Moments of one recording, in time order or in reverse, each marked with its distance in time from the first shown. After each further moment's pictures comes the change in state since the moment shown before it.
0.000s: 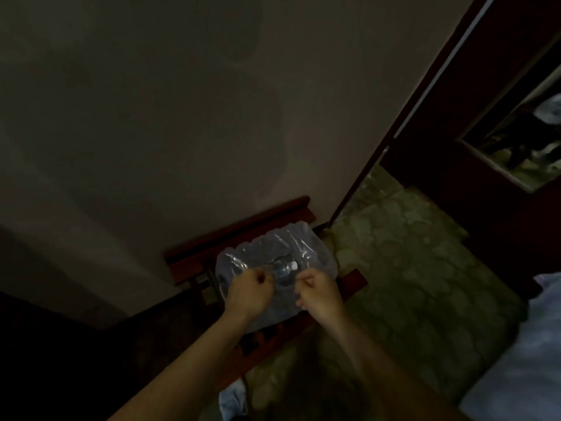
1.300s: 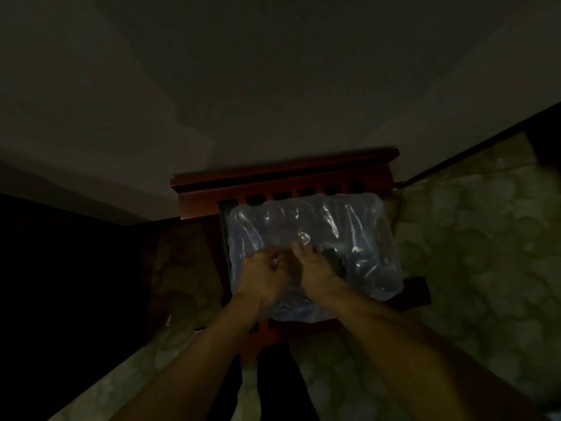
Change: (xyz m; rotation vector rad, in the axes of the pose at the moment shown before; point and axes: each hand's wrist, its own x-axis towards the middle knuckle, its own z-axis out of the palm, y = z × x) left_hand 0.149 -0.080 0.077 -0.131 0.095 -0.265; right_hand 0.226 0.069 0.082 -1.244 -0.647 -0.606
